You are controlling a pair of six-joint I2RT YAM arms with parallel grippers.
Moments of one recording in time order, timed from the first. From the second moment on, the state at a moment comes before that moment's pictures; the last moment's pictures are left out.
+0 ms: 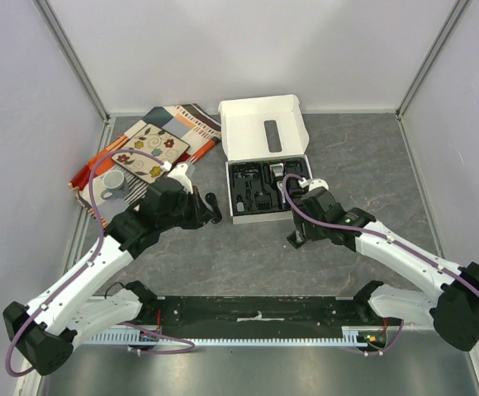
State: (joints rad) left arm -0.63 0.91 0.87 -0.57 0.04 -0.62; right arm 0.67 1.12 0.75 -0.60 0.24 0.42
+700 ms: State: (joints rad) left arm -0.63 0.89 0.83 -0.57 0.06 -0.62; right arm 0.68 1.25 0.75 -0.57 0.36 0.49
